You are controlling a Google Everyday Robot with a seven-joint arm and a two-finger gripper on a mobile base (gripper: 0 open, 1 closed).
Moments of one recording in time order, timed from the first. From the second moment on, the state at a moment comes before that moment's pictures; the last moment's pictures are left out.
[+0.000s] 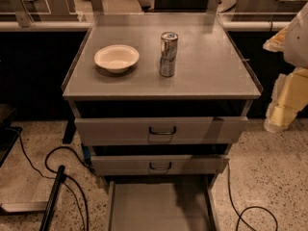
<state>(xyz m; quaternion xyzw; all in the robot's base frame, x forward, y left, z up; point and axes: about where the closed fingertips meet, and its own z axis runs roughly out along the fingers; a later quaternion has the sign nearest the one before) 0.438 -0.217 0.977 -0.60 0.78 -0.03 0.16</state>
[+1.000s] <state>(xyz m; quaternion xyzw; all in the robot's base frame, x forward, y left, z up) 0.510 -0.209 0.963 -0.54 0.81 0.01 0.22</state>
